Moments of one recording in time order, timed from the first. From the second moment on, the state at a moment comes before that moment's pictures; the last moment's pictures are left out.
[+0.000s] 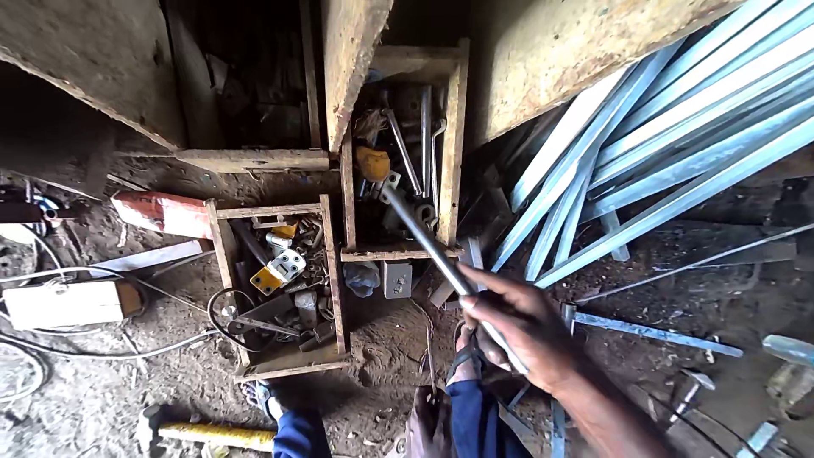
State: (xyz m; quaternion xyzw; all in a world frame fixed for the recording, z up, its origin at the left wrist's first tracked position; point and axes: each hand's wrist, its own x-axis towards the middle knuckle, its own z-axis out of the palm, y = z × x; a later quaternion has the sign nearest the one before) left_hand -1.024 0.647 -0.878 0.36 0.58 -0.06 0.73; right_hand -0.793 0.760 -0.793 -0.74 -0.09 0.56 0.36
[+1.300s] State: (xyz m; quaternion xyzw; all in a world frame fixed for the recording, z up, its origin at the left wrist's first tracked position) left_hand -1.029 0.649 -0.875 0.36 0.59 -0.05 0.72; right_hand -0.790 0.760 -0.816 -0.82 -0.15 0.54 0.15
